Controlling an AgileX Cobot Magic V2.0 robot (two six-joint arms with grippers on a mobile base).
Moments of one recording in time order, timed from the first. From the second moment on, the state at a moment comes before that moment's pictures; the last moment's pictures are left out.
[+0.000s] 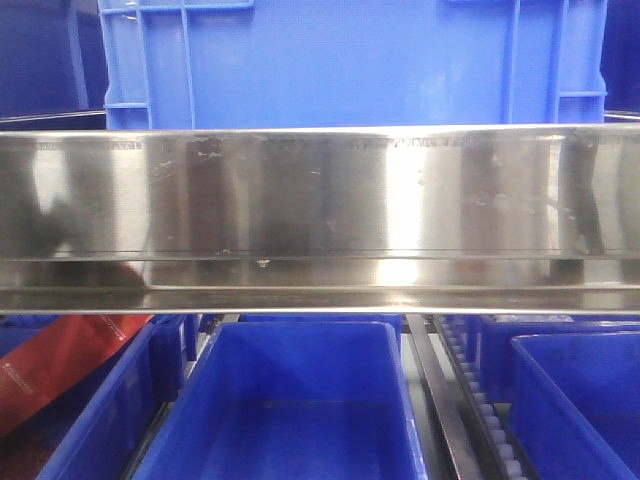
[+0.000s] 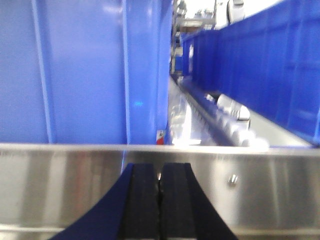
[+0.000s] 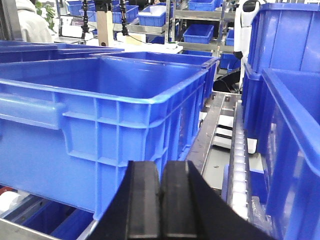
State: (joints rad) left arm -0.12 0.01 0.00 -0.07 0.08 0.08; right arm 0.27 0.33 -0.57 0.24 0.38 -0.22
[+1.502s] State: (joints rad) left arm -0.12 0.01 0.00 -0.02 0.10 0.08; right arm 0.10 0.29 -0.46 0.19 0.26 -0.18
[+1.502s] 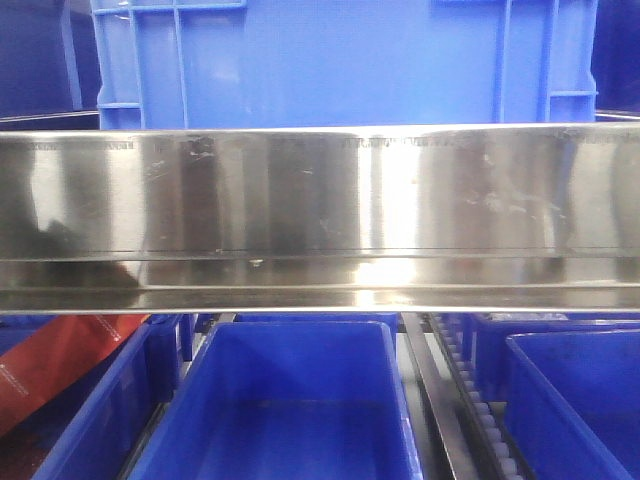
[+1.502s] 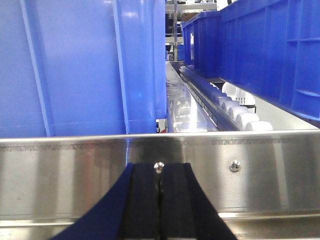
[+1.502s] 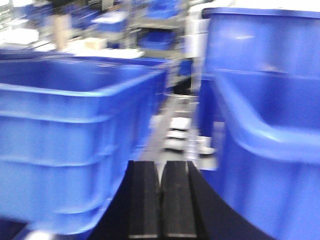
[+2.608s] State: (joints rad) left arm -0.12 0.01 0.00 -0.02 0.10 0.08; right arm -0.08 0.00 0.00 0.16 0.17 -0.13
